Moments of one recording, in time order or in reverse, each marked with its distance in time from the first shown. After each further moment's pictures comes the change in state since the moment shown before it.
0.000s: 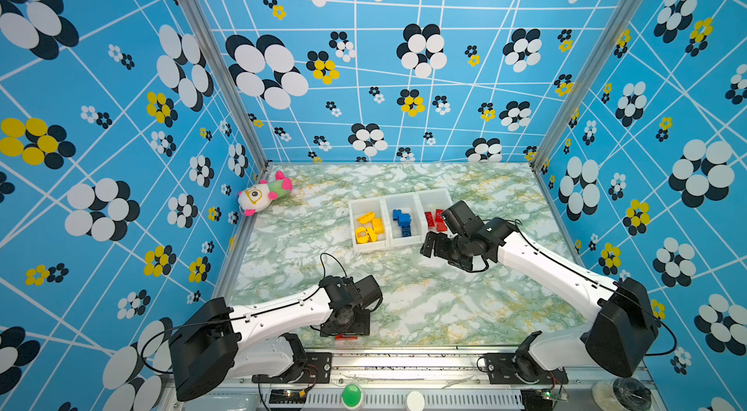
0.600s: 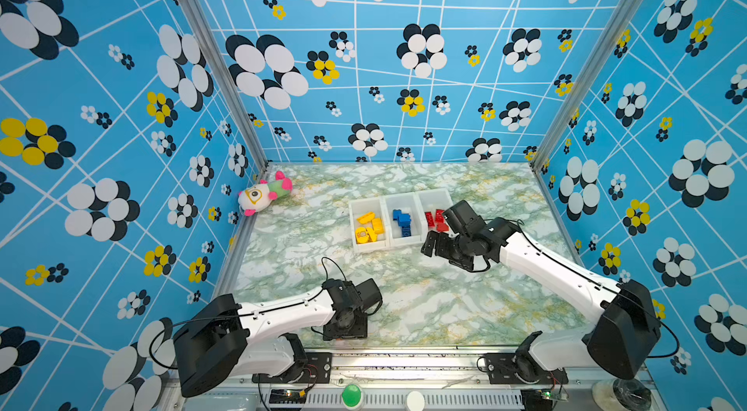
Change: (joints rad) left arm -0.004 0.033 -0.043 0.058 0.023 -0.027; right arm -0.003 -0.013 0.000 -0.003 0.000 0.000
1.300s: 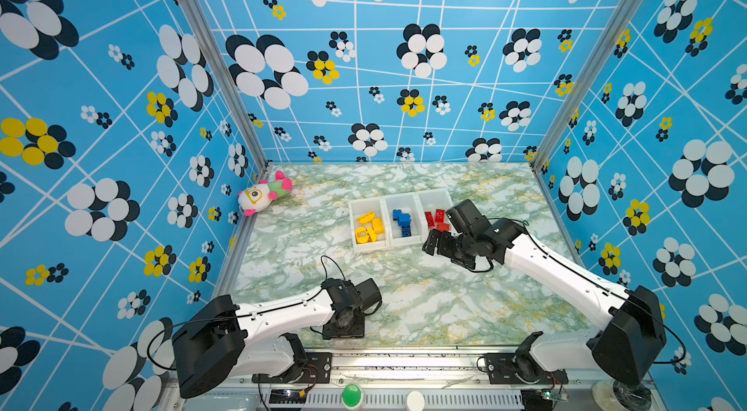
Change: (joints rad) left arm 0.000 -0.017 0.016 -0.044 -0.032 0.002; right arm -0.005 -0.035 0.000 0.000 0.004 0.000
